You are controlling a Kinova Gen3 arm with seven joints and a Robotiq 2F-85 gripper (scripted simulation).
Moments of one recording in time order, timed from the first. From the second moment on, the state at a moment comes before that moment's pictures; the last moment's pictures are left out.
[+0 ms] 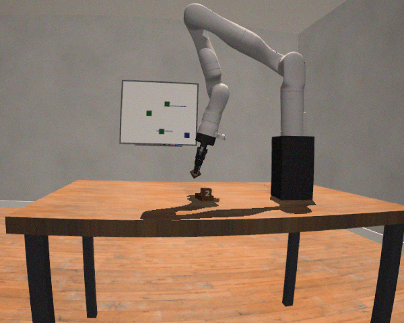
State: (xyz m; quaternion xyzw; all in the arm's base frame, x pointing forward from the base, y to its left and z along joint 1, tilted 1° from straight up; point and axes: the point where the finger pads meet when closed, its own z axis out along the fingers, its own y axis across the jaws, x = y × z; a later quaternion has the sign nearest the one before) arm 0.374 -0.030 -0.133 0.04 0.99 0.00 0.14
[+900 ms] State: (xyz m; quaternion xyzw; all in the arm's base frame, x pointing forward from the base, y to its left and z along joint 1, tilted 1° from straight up) arm 0.368 -0.023 -0.142 0.04 1.00 0.00 0.07
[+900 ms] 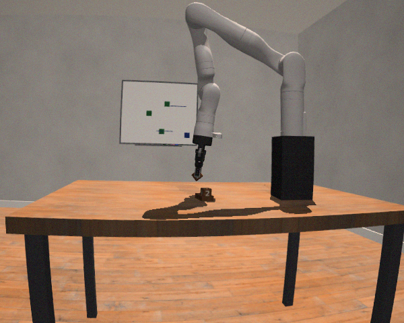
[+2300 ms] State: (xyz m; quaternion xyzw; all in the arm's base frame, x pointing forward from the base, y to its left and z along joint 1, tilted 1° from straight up) arm 0.377 -0.030 -0.132 0.04 1.00 0.00 0.01
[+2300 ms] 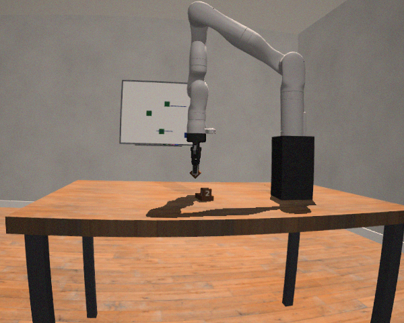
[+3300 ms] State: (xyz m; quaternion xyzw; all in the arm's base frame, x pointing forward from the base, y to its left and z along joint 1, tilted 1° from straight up) arm 0.376 -0.029 -0.136 0.04 1.00 0.00 -0.08
